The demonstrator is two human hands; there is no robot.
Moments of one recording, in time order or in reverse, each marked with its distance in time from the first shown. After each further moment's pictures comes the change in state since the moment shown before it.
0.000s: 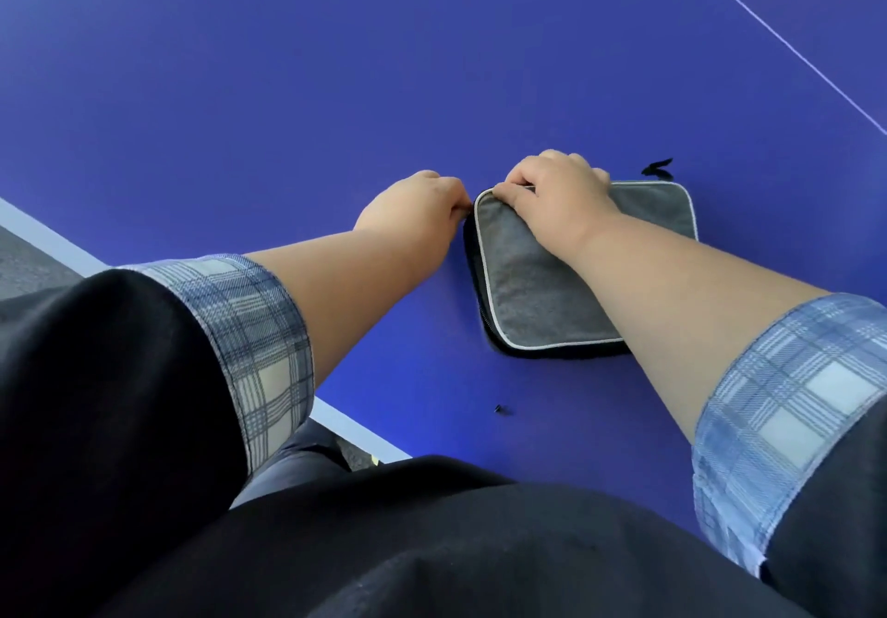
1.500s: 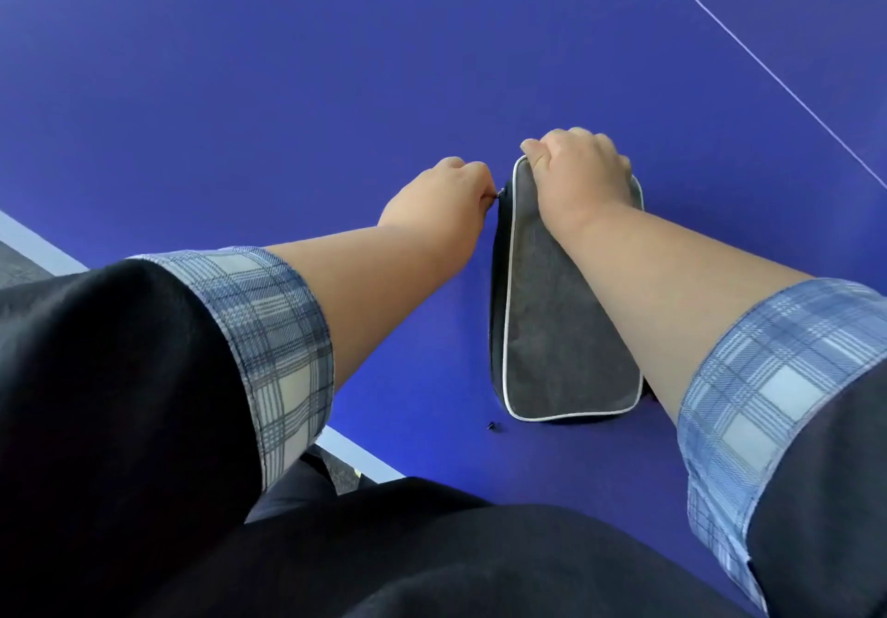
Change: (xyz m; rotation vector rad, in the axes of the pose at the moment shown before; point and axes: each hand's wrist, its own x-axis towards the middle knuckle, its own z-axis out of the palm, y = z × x) left_hand 0.016 0.022 -0.005 -0.063 0.091 0.024; right_hand 0.028 -0.003 -0.018 -0.150 0.166 0.146
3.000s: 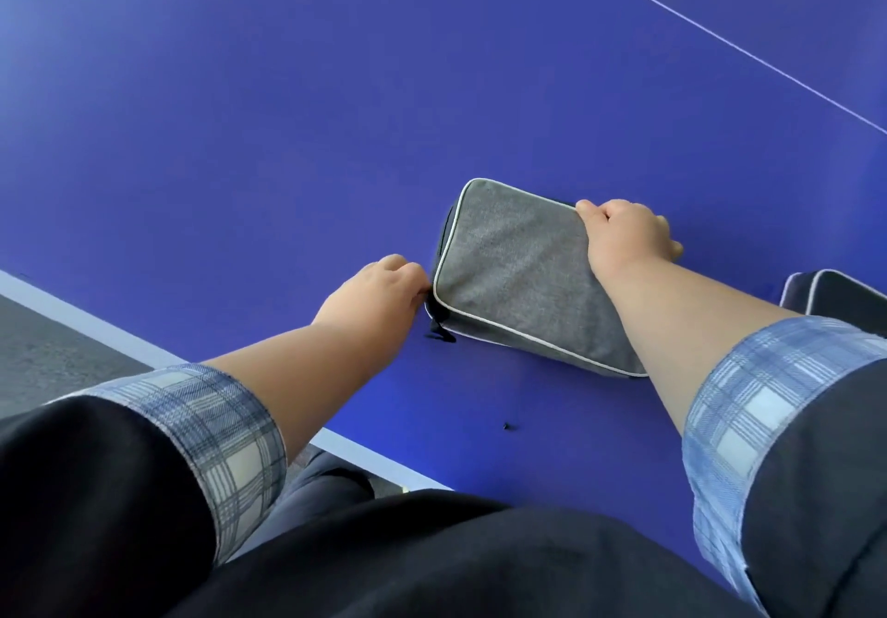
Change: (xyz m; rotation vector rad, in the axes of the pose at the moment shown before) left_hand -0.069 -0.061 0.010 0.152 -0.123 0.119; right_hand -0.052 0.088 0.032 0.141 -0.111 0.536
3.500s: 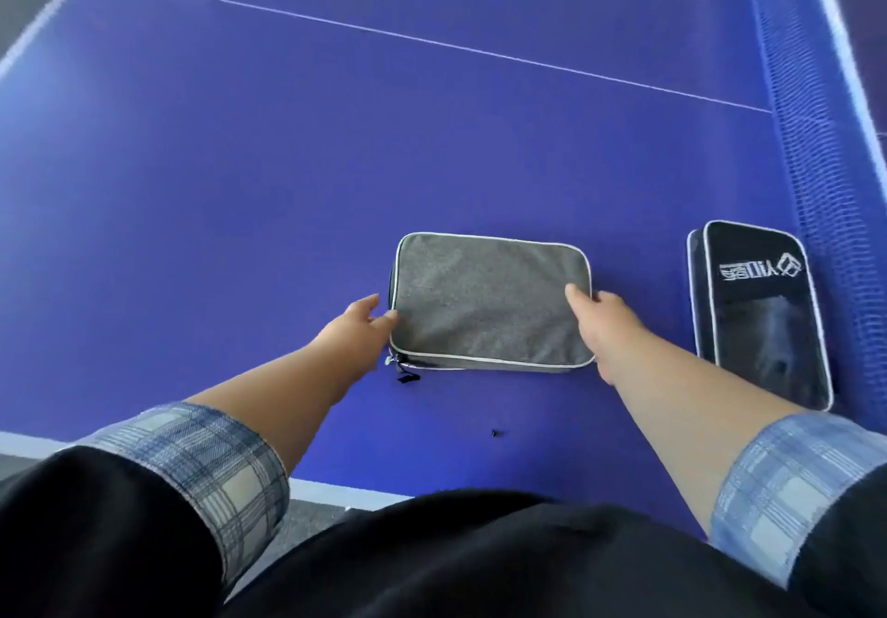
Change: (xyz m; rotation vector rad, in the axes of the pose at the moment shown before) left_hand 0.015 0.029 -0.040 -0.566 -0.226 -0.406; right_hand -0.107 0.067 -0.010 0.822 -0.157 0.523
